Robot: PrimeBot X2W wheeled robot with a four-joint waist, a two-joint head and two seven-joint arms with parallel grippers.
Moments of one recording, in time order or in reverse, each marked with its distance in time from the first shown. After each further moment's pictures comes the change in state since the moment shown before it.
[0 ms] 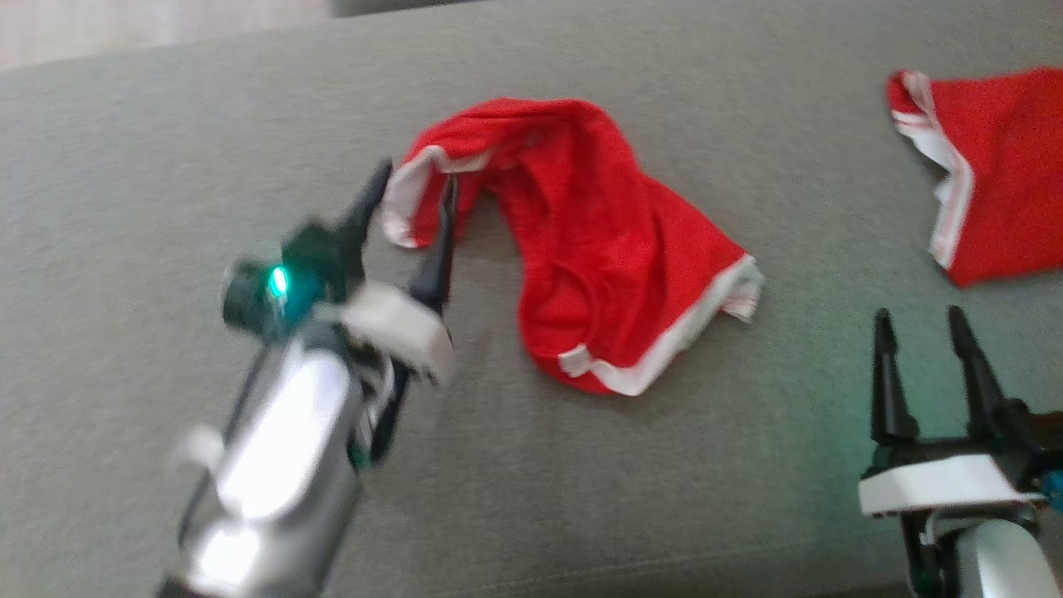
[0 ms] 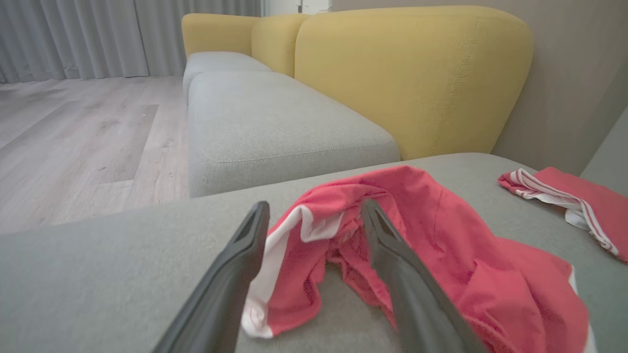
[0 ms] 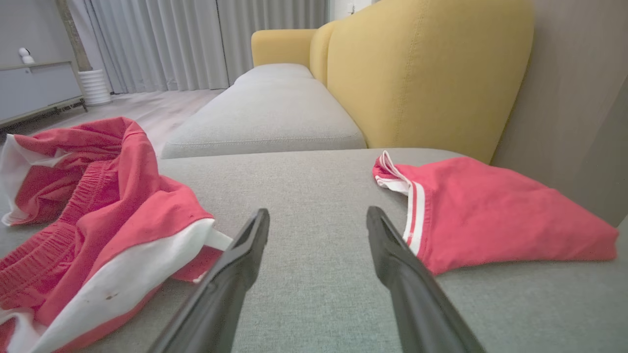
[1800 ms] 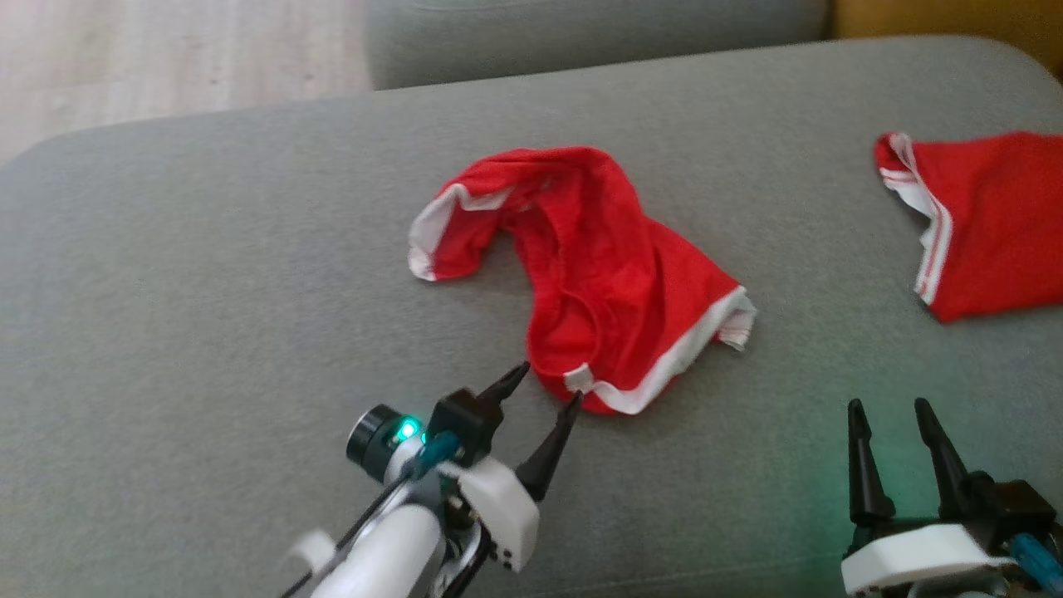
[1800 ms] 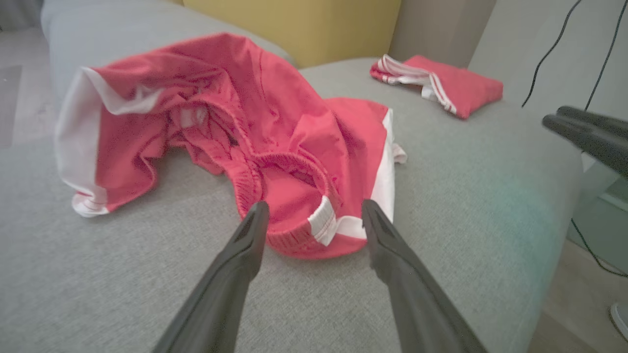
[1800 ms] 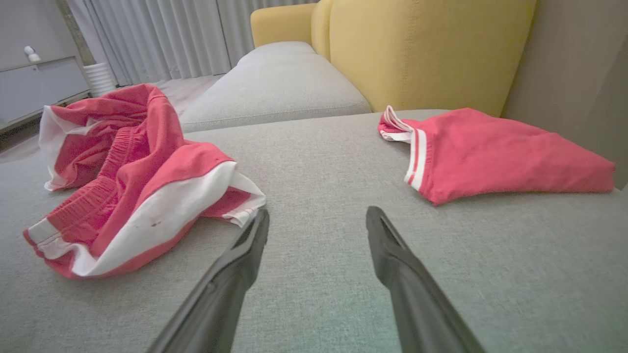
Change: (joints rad) left arm 0.277 -0.054 -0.163 -0.036 0.108 -0.121 0.066; right arm 0.120 0.004 0.018 0.077 0.032 0.000 0.000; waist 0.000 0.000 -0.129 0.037
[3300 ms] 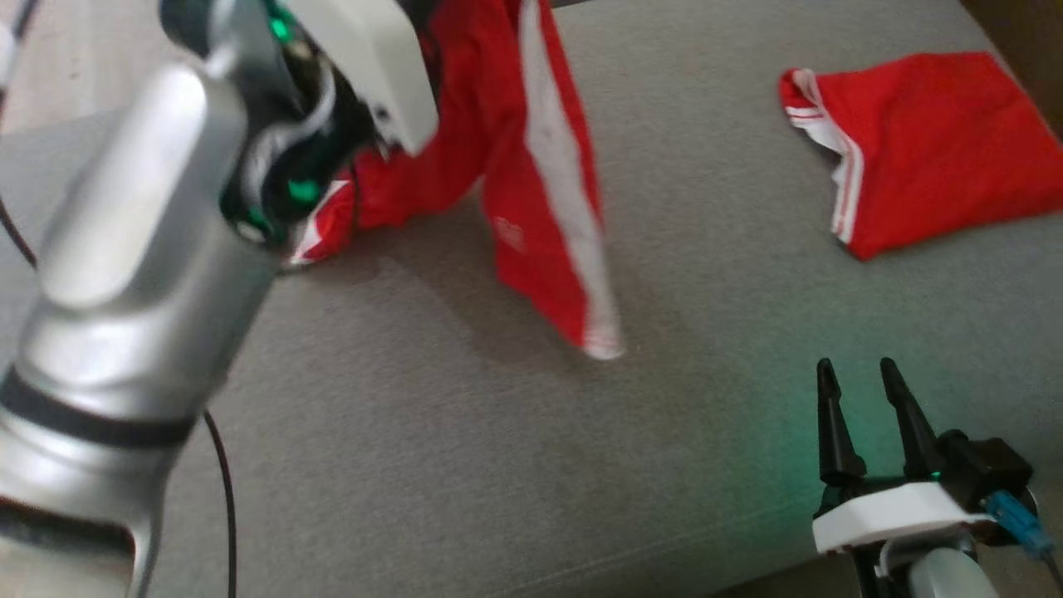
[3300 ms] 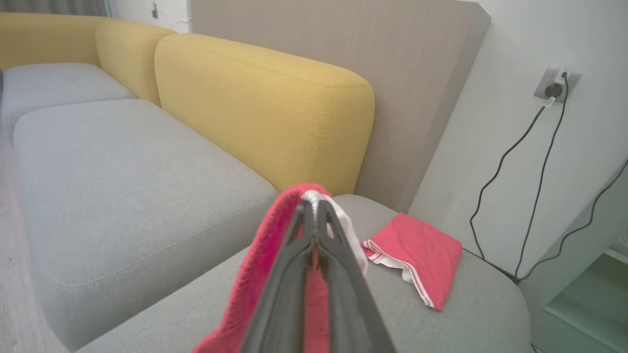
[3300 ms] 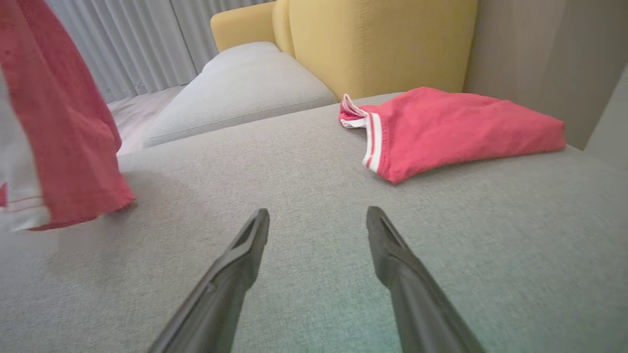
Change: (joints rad) left arm -0.679 0.210 0.087 -0.272 -0.564 0.098 0.542; right arm -0.094 -0.001 0.068 0.046 0.088 0.000 0.000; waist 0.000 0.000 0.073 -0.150
